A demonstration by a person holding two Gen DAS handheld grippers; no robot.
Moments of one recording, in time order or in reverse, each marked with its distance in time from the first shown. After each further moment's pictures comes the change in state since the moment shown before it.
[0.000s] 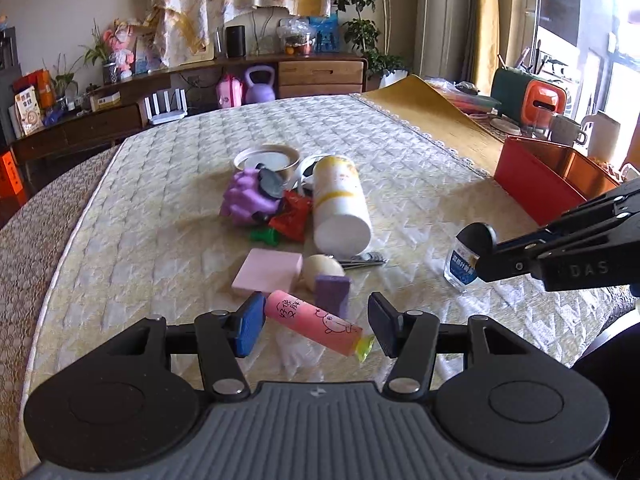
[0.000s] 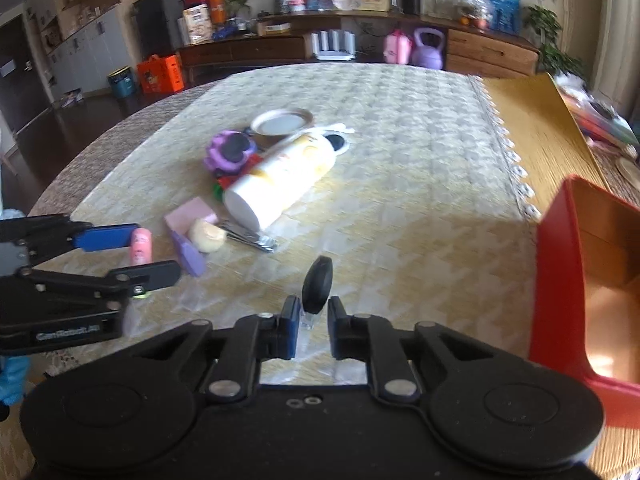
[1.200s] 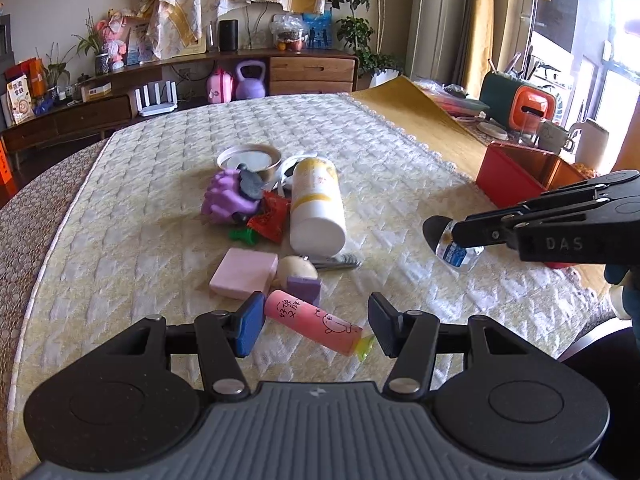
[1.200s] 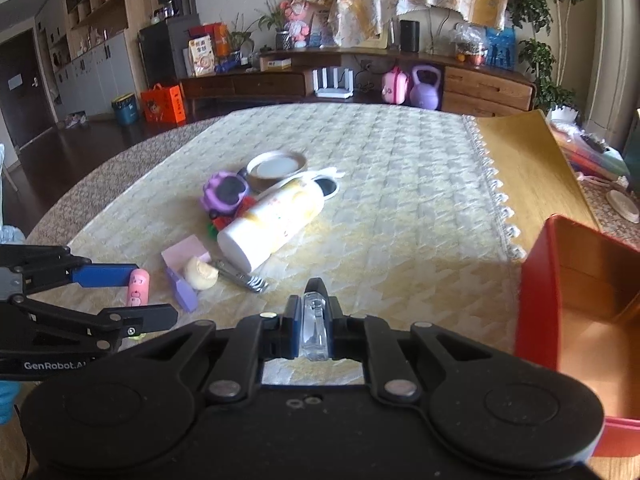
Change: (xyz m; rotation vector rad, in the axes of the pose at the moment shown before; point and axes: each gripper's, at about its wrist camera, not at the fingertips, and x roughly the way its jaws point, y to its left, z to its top) left arm -0.006 -0.007 0.006 -0.029 0.010 -0.050; right arm -0.024 -0.008 0.009 -0.027 -0.135 -0.009
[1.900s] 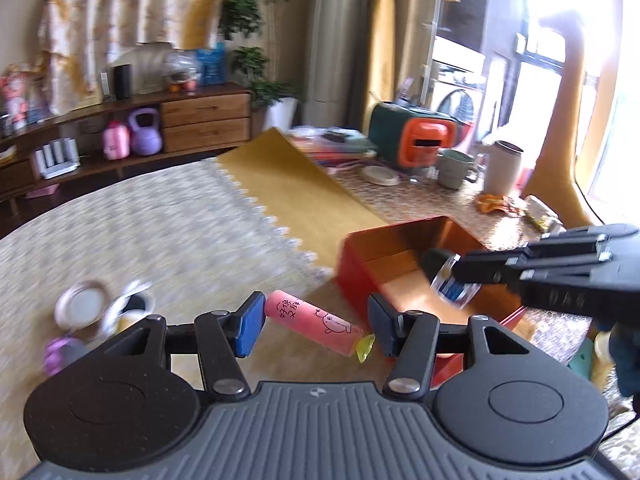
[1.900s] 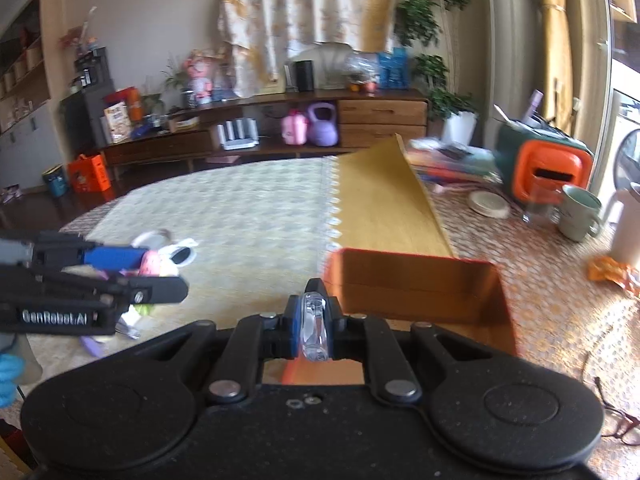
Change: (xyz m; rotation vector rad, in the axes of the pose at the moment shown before) left arm 0.036 -0.134 0.117 0.159 -0.050 -0.244; right arm -0.084 -0.129 -0.003 0.182 -0.105 -0.192
